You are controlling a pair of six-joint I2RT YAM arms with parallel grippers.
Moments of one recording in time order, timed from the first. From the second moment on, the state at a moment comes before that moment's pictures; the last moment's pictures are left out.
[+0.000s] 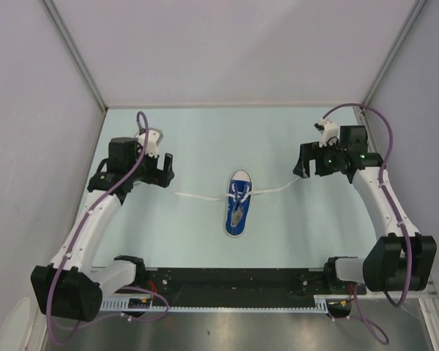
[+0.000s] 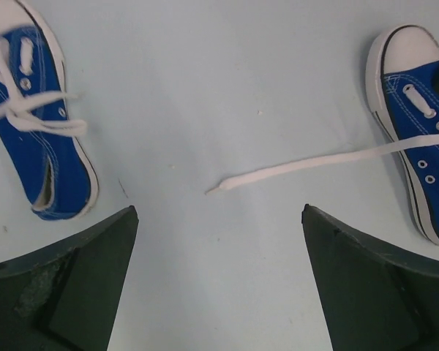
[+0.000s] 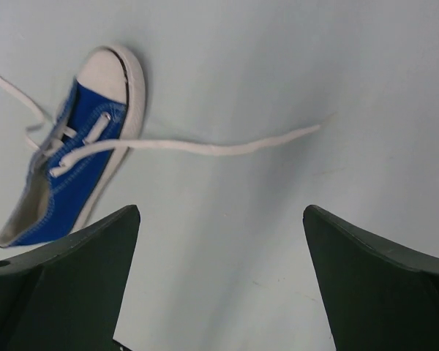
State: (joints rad) left arm -0.13 1.10 0.95 -0.55 0.23 0.13; right arm 0.03 1.30 1.09 -0.66 -0.43 -0.12
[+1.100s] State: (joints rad) left arm -0.33 1.66 1.04 -0.65 0.61 1.13; right arm 0.33 1.58 1.08 -0.68 -0.44 -0.54
